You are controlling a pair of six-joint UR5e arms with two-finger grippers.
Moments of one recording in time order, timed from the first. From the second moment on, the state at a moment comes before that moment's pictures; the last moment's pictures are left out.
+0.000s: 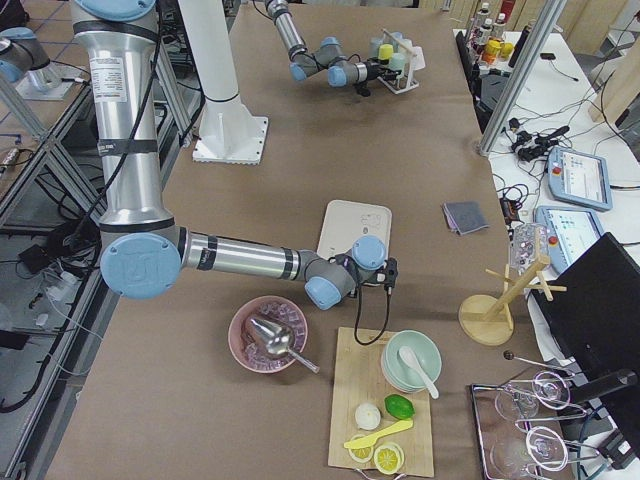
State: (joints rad) left arm -0.50 -2.07 -1.45 -1.46 -0.54 1.14; right arm 1.11 -1.52 1.30 -0.76 2.49 0.83
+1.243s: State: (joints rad) left arm -0.52 -2.09 -1.36 -1.57 -0.49 1.18; right arm 0.95 -1.31 1.53 -0.94 2.42 1.01
